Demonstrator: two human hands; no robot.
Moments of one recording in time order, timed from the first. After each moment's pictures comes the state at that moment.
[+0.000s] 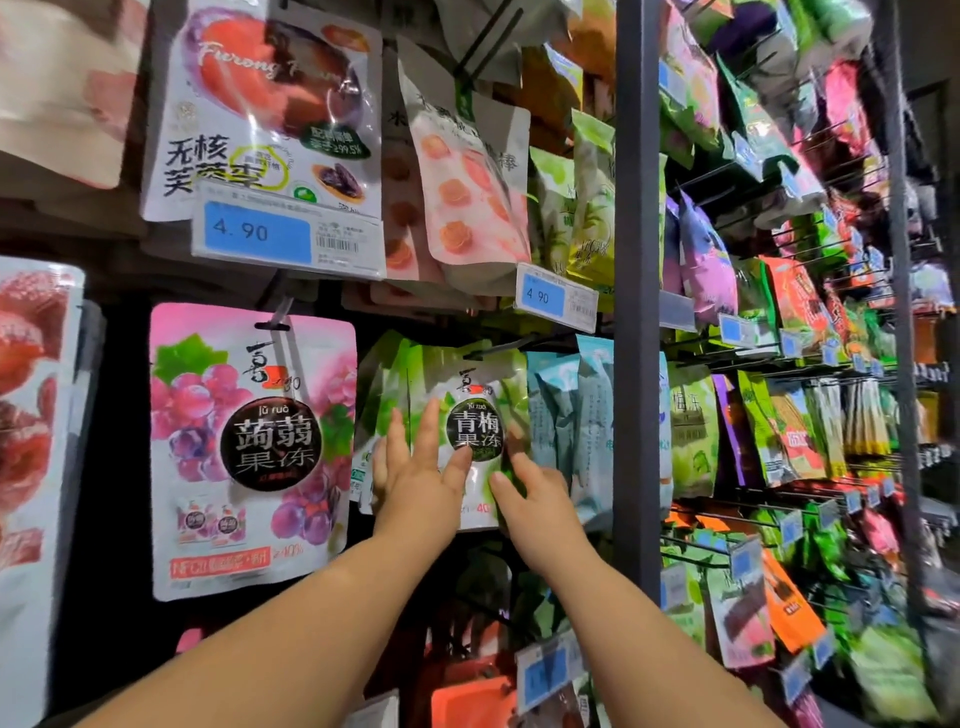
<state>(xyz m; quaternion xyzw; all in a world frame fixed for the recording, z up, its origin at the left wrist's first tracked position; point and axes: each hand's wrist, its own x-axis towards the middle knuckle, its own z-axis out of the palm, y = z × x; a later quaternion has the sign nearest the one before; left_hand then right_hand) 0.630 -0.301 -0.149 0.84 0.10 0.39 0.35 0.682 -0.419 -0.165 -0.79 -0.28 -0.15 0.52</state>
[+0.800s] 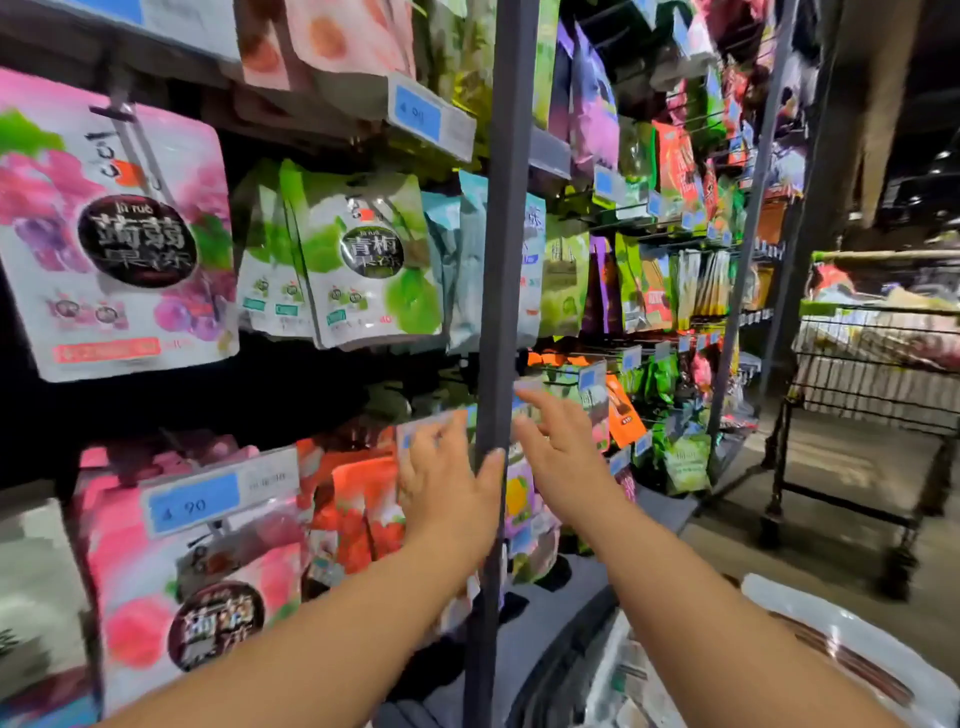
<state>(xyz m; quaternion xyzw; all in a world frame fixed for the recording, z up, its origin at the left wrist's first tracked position) 0.549 -0.445 -0.277 0.88 0.05 0.30 0.35 0.595 -0.565 -0.260 -0.83 -0.23 -0.22 0.46</state>
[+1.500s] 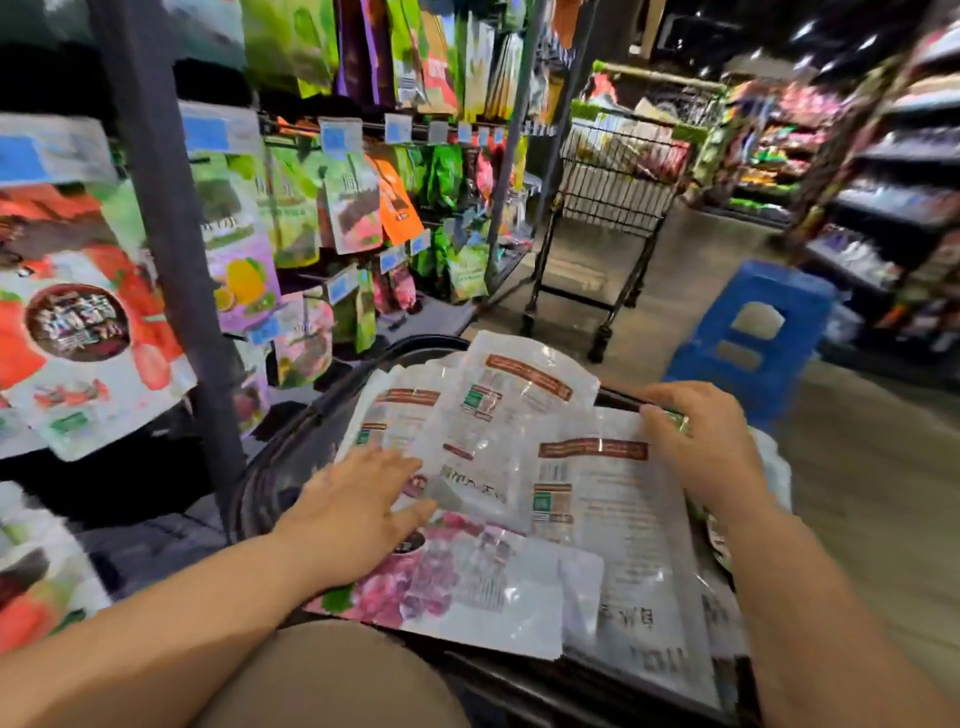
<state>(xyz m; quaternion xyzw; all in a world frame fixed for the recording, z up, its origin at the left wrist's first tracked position) 0.502 -0.569 -0.453 0.95 -0.26 -0.08 0.14 0.445 -0.900 -0.392 -0.95 0.14 -0.24 0.16</state>
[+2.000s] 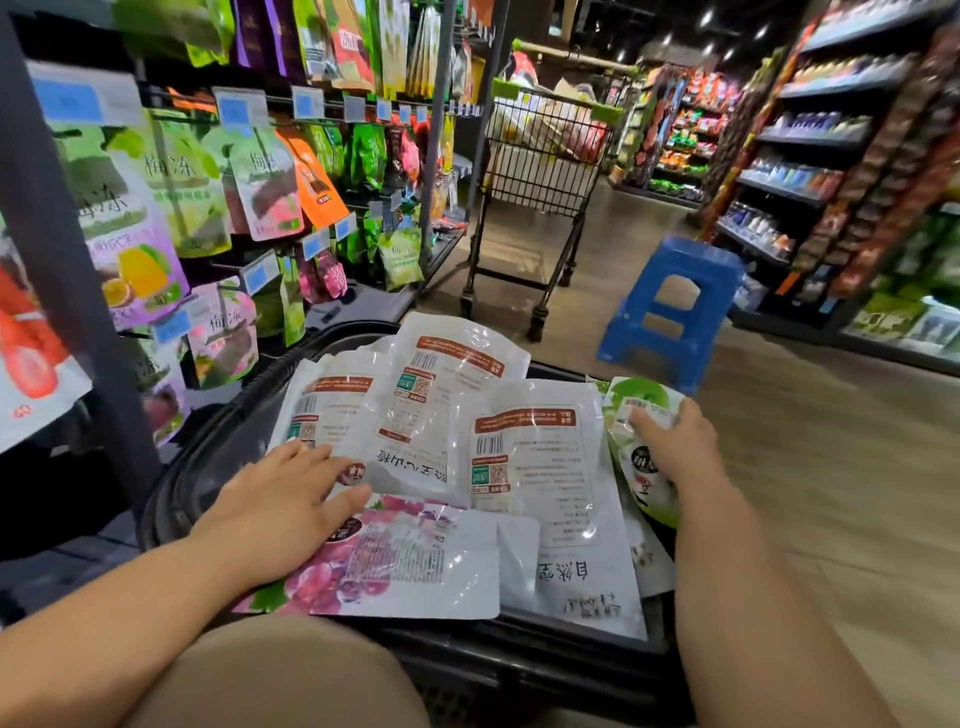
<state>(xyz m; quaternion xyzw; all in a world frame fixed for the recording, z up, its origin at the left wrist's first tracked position) 0.495 -0.571 -0.443 0.95 -0.24 -0.14 0.13 0.420 -0.970 -0.438 -0.82 0.44 -0.18 0.32</state>
